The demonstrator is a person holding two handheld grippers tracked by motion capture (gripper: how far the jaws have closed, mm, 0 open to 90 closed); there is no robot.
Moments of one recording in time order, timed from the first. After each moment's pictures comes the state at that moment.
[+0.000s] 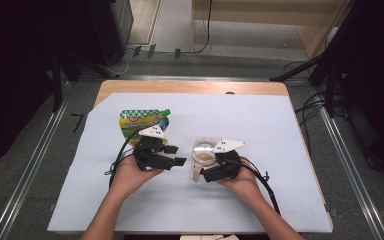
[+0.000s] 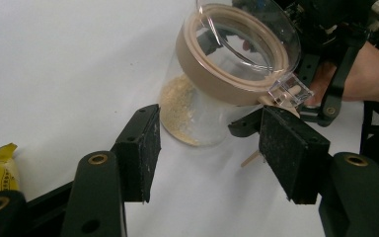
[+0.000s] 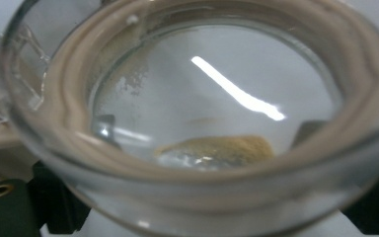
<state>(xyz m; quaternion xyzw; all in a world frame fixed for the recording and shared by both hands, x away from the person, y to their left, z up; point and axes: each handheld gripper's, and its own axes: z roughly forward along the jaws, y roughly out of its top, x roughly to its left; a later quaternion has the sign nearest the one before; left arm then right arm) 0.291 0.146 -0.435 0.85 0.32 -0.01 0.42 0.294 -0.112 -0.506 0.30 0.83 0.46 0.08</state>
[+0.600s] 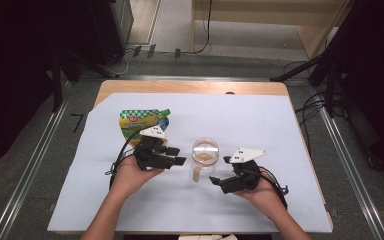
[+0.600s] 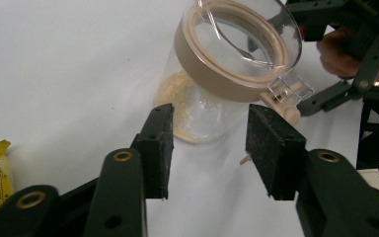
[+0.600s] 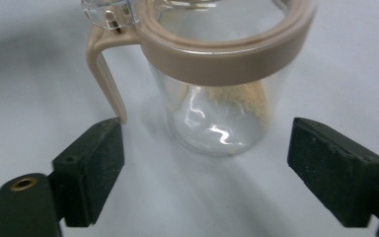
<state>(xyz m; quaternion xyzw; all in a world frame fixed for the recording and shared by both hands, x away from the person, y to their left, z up) 0.292 0.145 -0.437 0.85 0.32 -0.02 0.41 0.257 -0.156 -0.486 0.30 0.84 0.44 0.07</state>
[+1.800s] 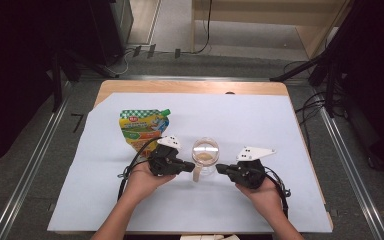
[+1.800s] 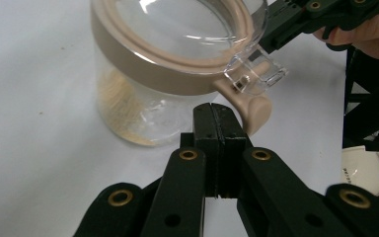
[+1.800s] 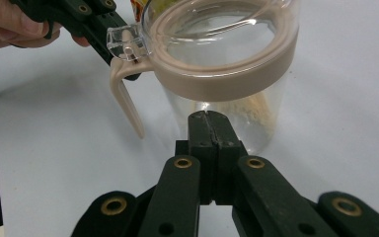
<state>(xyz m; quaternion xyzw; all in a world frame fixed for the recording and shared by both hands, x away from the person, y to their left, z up) 0.282 0.109 -0.456 0.88 0.28 -0.05 0.39 0.256 -0.162 -0.479 0.32 0.82 0.48 0.05</state>
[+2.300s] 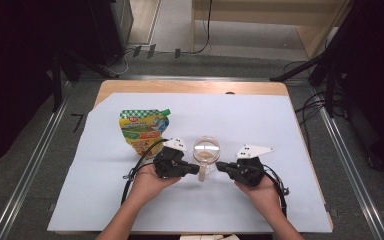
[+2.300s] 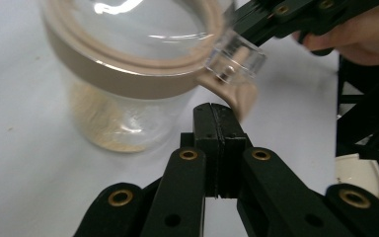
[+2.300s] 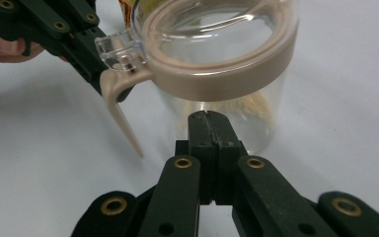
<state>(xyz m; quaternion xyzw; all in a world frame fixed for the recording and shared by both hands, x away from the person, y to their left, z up) 0.279 0.095 -0.458 0.87 0.27 -0.06 0.41 0.263 -0.161 -0.483 0.33 0.82 0.47 0.05</state>
